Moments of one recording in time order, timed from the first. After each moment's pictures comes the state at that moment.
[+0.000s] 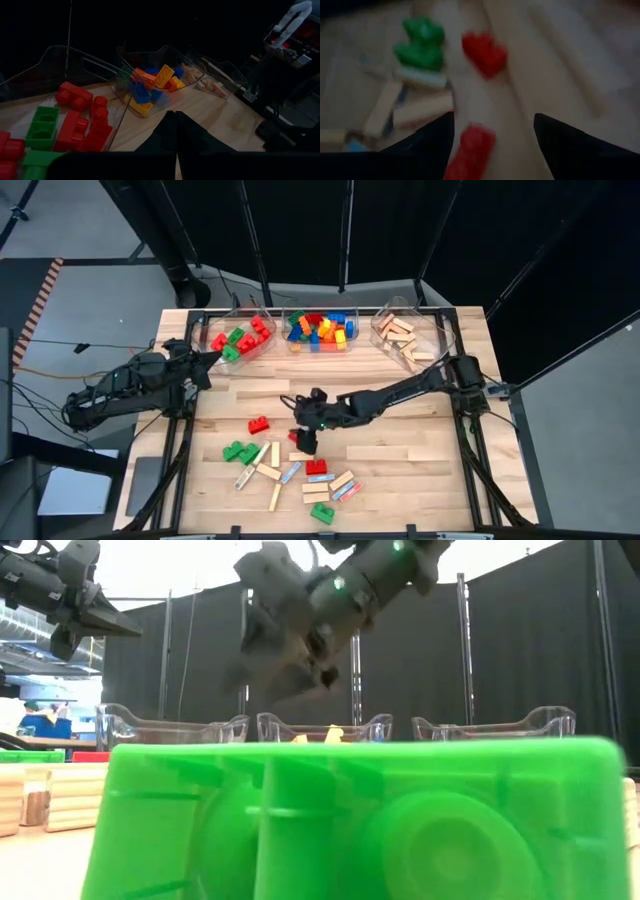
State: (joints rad) left arm 0.18 0.01 0.43 -0.65 -0.41 -0.56; right arm 0.18 2.03 1.41 -0.10 0.20 0.39
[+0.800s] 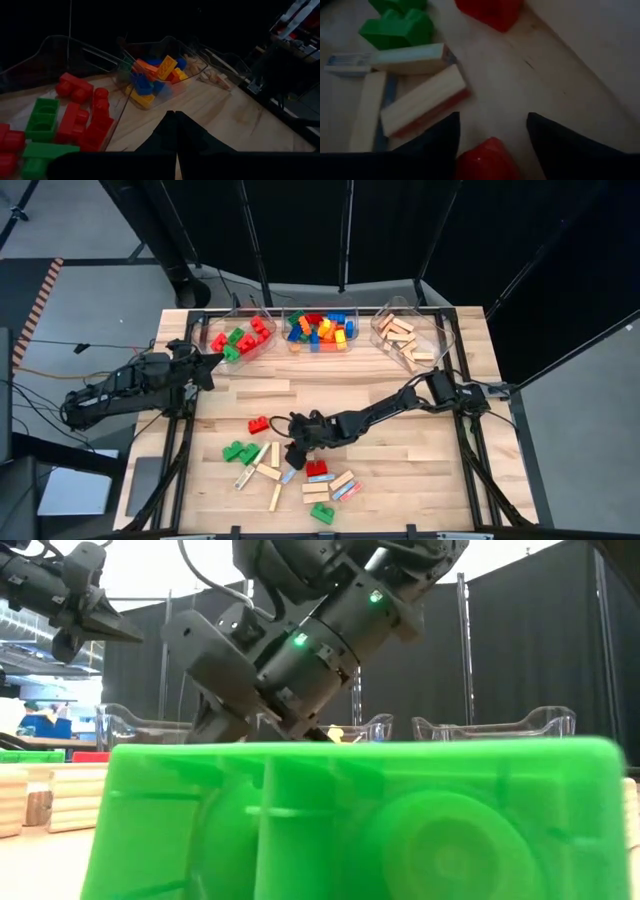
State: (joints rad) left arm 0.18 0.06 0.43 -0.66 -0.41 -0.58; right arm 0.24 2.28 1.51 -0.08 0.21 0.75
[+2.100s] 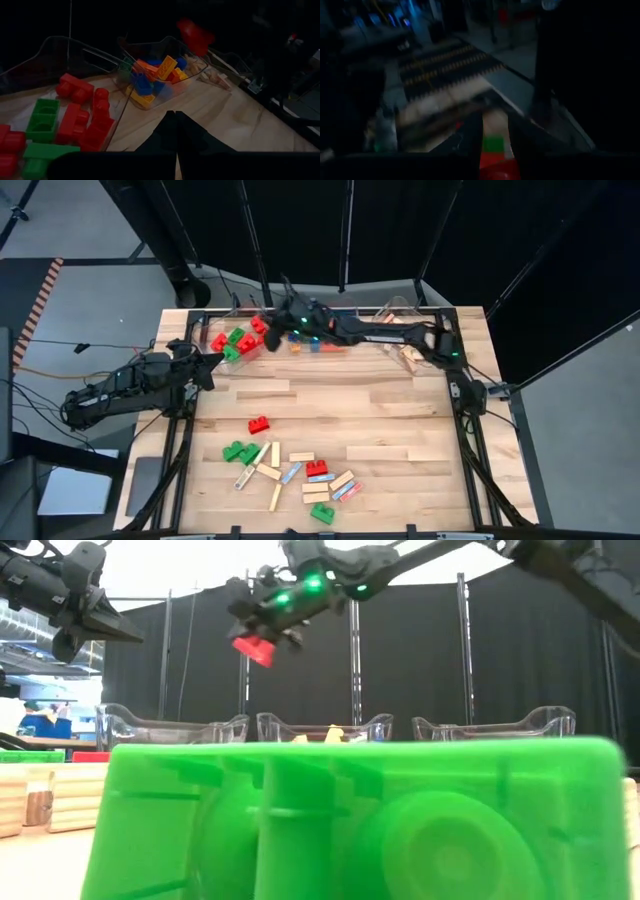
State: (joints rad) left arm 0.18 0.06 0.43 -0.66 -0.41 -0.57; right arm -0.28 2.20 1.90 0.05 0.17 0.20
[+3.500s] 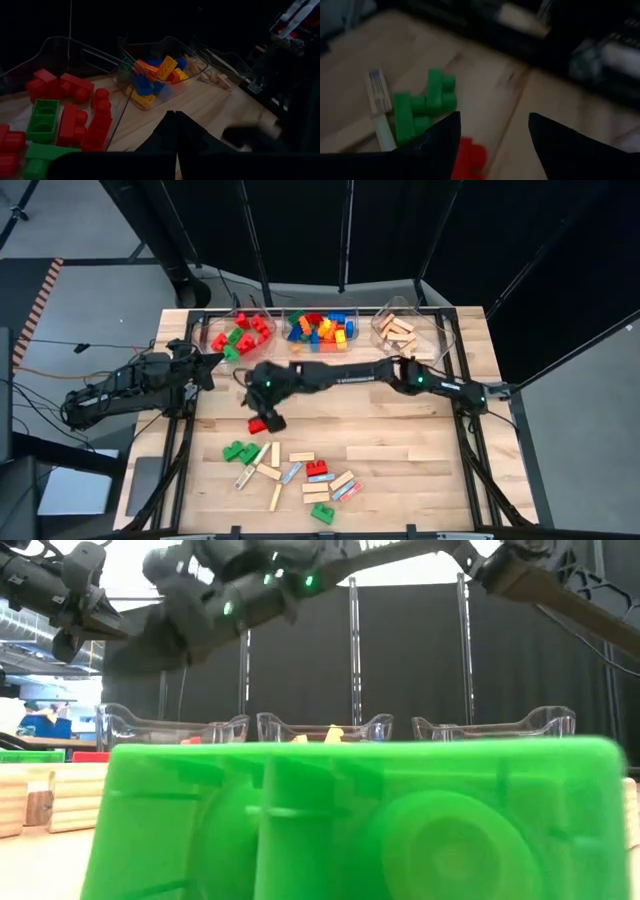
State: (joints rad) left arm 0.18 0.06 0.43 -0.66 -0.41 -0.57; right arm -0.03 2.54 2.31 -0.37 -0.34 -0.36
